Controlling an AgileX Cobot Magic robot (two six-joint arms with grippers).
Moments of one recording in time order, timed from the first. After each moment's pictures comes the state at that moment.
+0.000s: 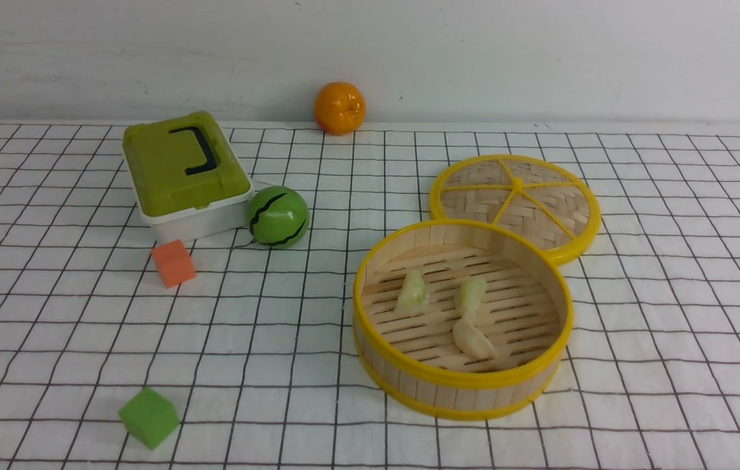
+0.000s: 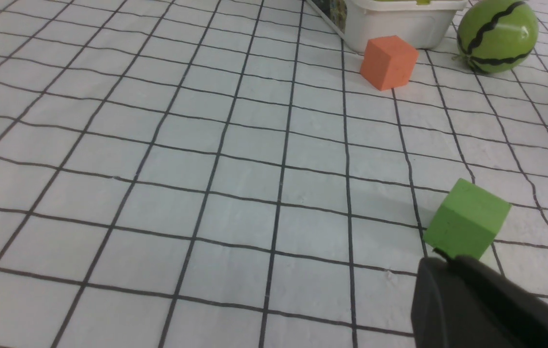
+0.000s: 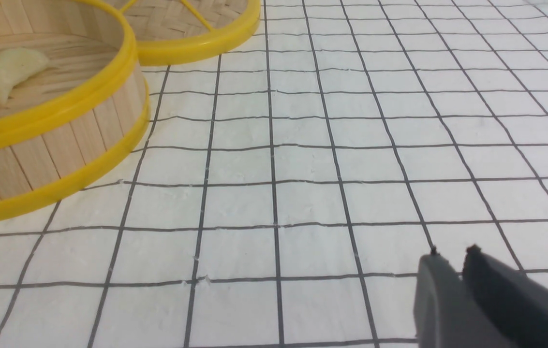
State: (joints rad) right arm -0.06 -0.01 0.02 -0.01 0.38 0.07; left arm 0.04 -0.01 0.03 0.00 0.34 -0.16
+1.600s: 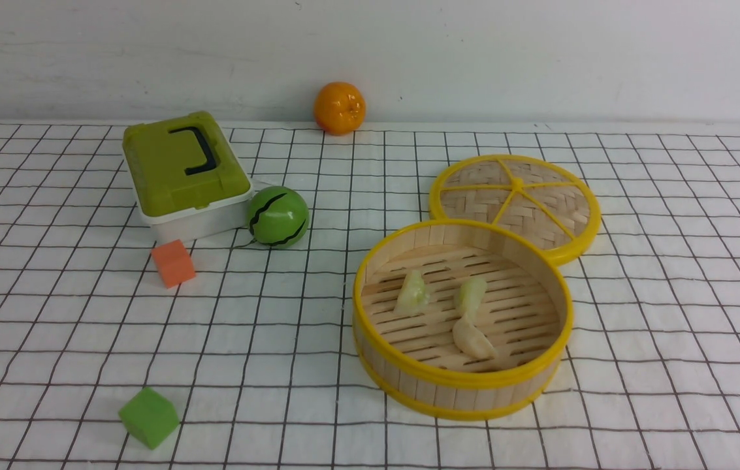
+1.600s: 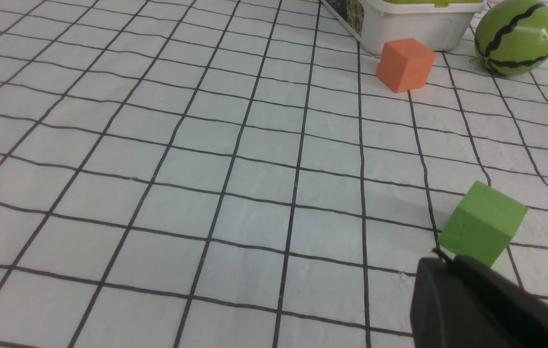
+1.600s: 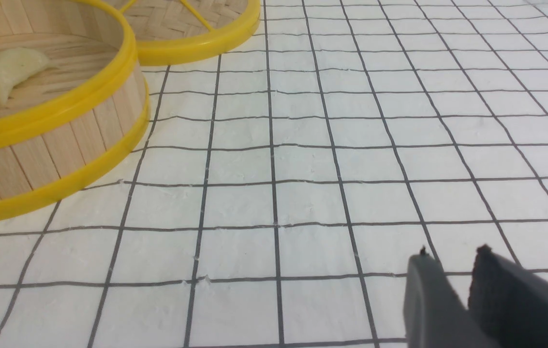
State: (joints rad) right arm -0.06 -0.01 0.02 -0.01 0.38 0.07; left arm 0.06 -0.01 0.03 0.02 0.34 -0.16
